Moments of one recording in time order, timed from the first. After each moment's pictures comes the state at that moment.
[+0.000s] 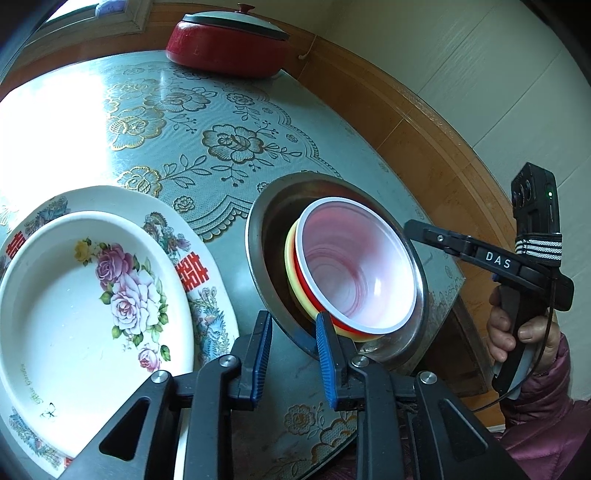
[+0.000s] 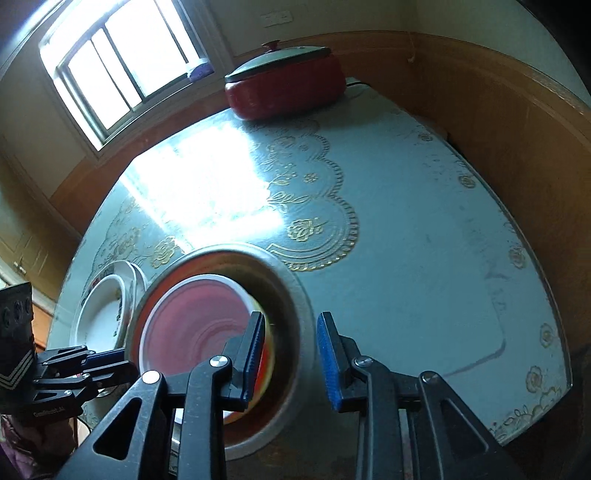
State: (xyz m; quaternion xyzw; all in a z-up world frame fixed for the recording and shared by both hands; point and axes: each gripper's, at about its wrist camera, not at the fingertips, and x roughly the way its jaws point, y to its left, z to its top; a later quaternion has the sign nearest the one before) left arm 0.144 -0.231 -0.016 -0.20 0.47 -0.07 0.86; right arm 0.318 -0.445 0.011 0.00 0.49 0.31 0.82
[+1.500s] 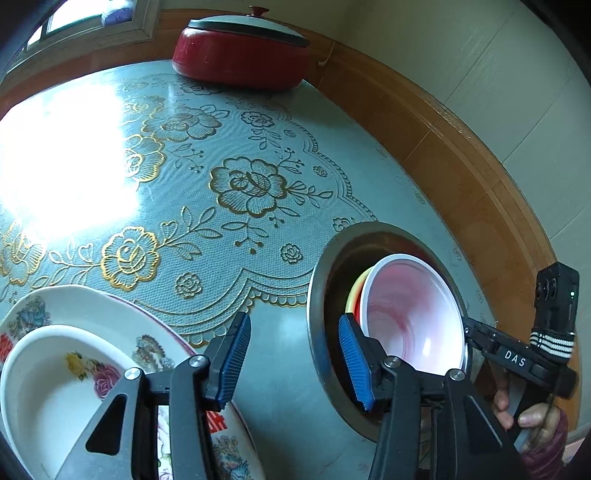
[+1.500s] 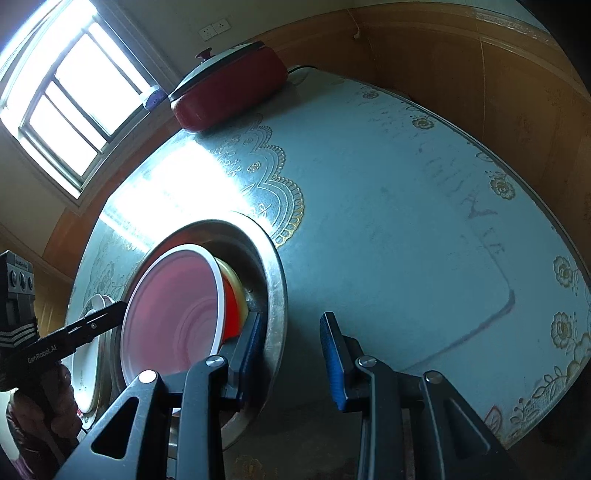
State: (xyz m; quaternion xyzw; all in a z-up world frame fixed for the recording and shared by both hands) left arm 0.225 -0.216 -0.015 -0.18 0.47 -0.02 0.86; right arm 0.329 -0.471 -0.035 0.08 0.51 0.27 0.81
